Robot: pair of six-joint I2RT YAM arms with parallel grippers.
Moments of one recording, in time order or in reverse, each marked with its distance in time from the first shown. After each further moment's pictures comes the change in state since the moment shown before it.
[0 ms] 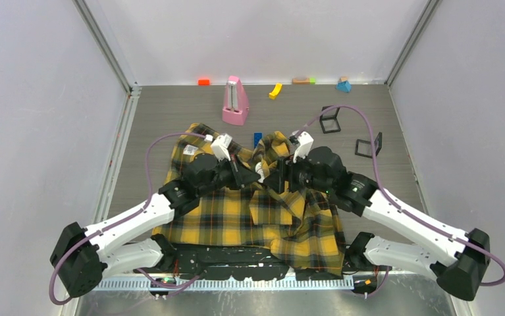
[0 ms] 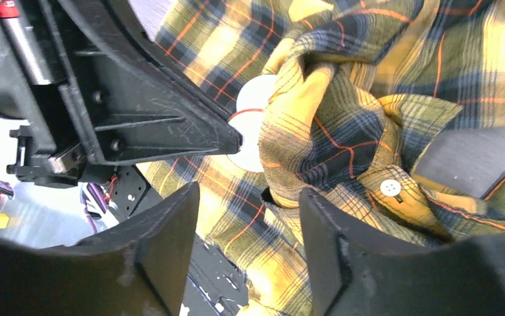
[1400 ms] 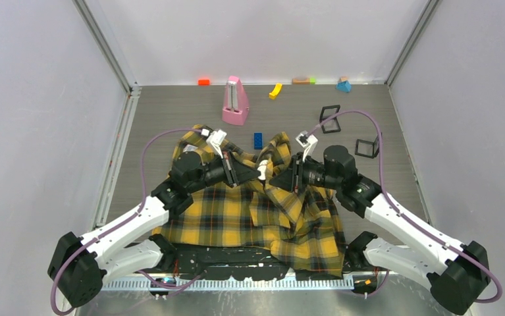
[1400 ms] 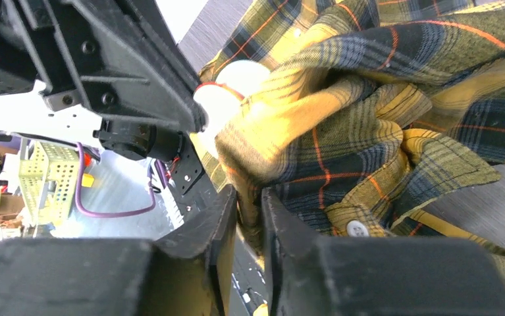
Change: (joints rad) left arm 0.103 -0.071 -0.047 0.199 0.264 0.029; right arm -0.203 -0.071 -0.146 0.221 -0.418 0.038
